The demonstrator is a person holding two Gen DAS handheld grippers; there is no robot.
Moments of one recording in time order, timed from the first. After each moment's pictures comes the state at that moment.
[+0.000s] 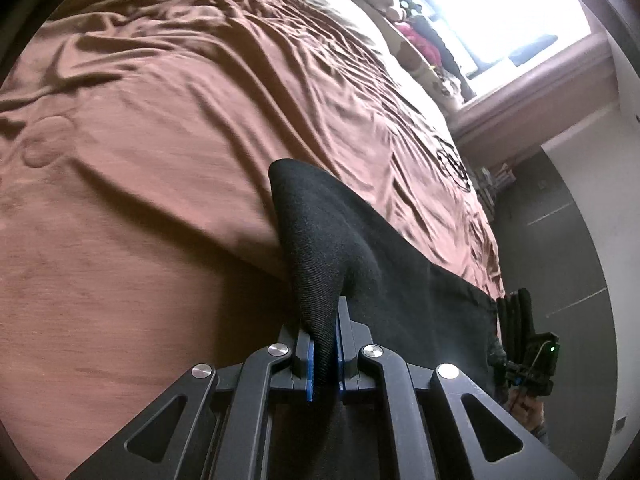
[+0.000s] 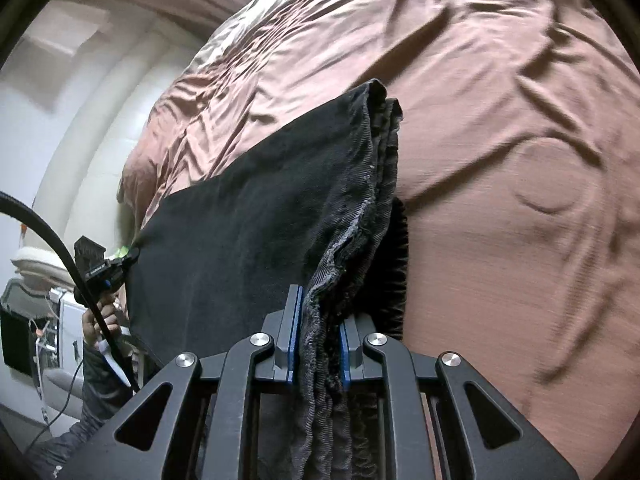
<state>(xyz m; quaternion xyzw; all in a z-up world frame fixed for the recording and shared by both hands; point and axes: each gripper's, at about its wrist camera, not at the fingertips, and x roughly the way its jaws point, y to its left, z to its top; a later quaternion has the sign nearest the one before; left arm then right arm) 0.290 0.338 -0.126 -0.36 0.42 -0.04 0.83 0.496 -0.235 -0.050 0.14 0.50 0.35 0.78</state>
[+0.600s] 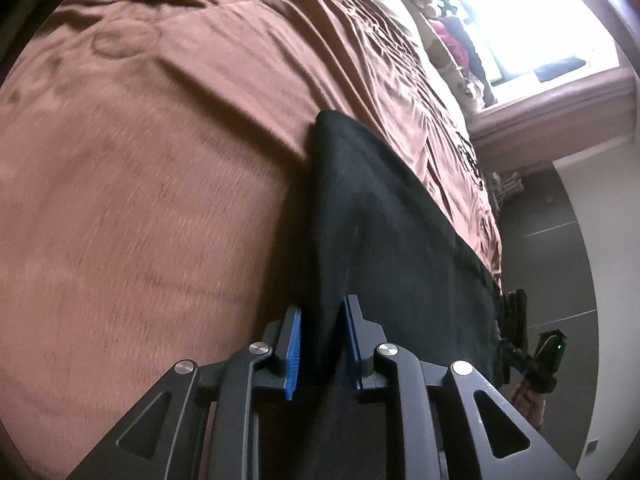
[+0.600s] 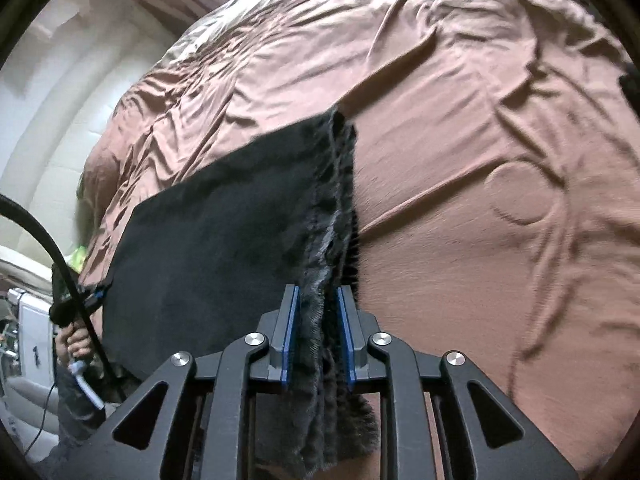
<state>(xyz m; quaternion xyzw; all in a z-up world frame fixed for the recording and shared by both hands) 0.234 0.354 -0.167 -0.42 0.45 -0.04 0.79 0.493 -0.206 -0.030 0.09 0.49 0.26 0.83</state>
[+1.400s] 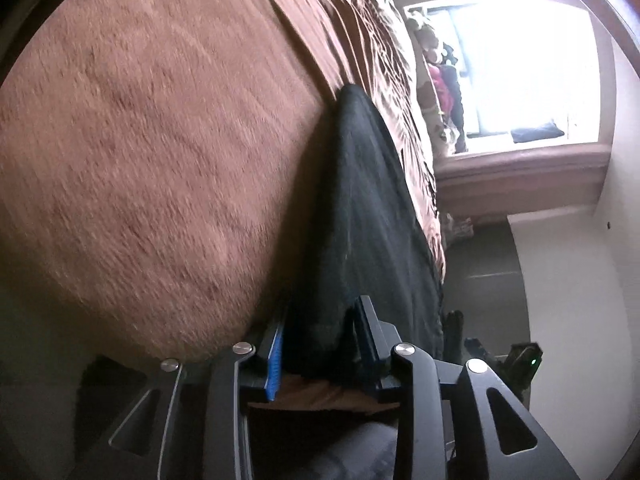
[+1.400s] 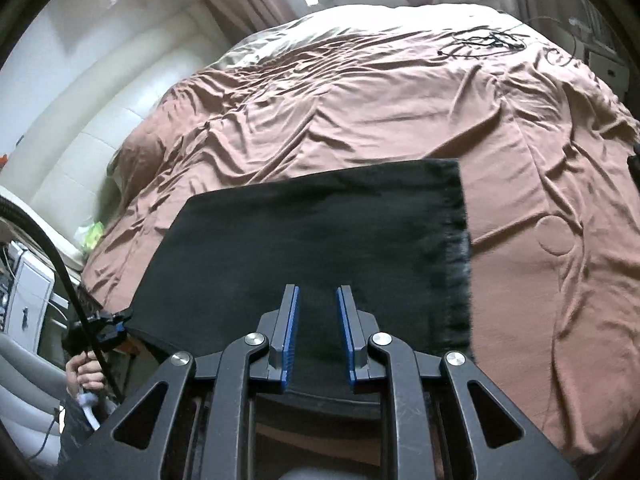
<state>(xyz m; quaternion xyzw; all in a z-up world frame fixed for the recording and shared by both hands) 0.123 0.329 -0.194 -0.55 0.37 -0.06 0.75 0.401 -0.146 0.010 0.03 0.41 0.31 0.86</state>
